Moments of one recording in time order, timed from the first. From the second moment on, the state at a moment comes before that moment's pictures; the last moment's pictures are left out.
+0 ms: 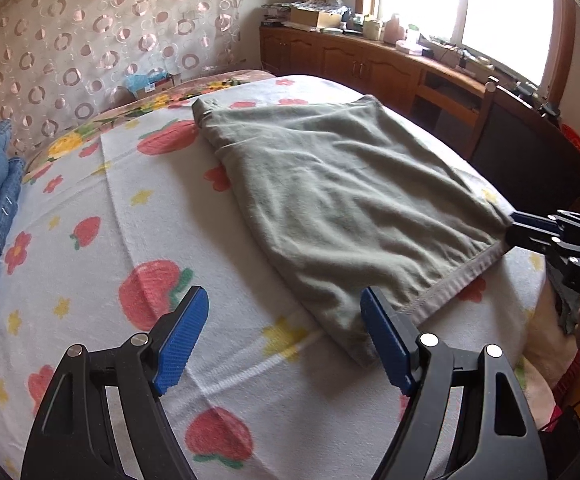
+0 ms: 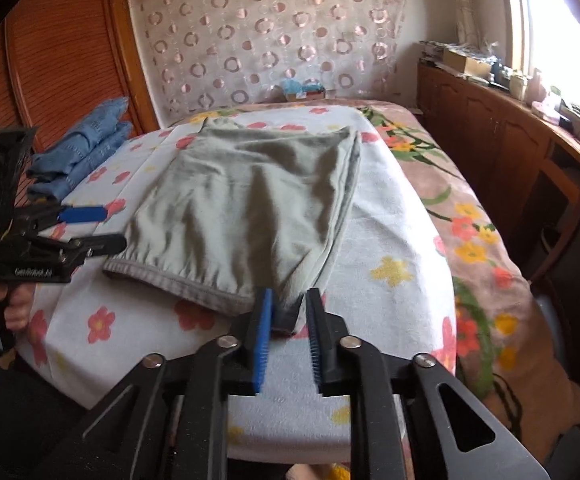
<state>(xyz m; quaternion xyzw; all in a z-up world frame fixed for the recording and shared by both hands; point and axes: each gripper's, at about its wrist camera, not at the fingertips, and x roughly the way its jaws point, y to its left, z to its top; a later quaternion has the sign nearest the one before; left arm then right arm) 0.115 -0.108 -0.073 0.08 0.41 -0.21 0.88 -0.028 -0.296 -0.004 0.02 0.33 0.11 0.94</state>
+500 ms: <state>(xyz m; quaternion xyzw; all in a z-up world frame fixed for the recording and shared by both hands) 0.109 -0.119 -0.081 0.08 0.42 -0.23 0.87 -0.020 -0.297 -0.018 0.03 0.34 0.10 0.93</state>
